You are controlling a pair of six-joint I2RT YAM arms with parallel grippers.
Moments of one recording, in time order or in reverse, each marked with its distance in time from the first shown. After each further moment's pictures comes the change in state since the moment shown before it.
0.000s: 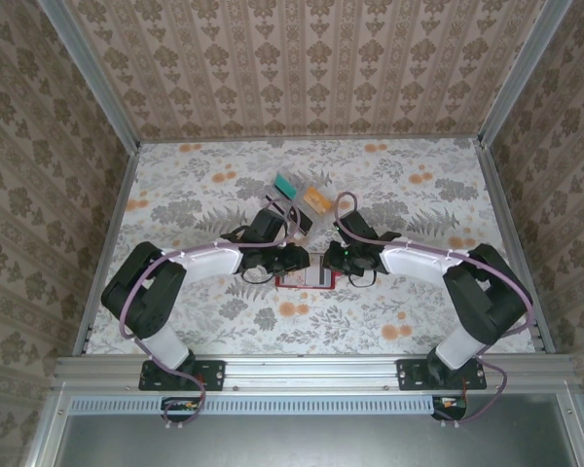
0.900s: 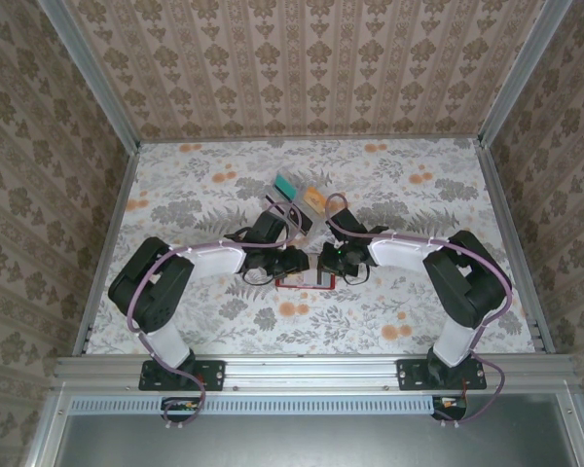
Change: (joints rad) left arm 0.005 0.052 0.001 0.002 -0.005 0.000; right arm 0.000 0.130 0.082 -0.045 -0.065 -0.019
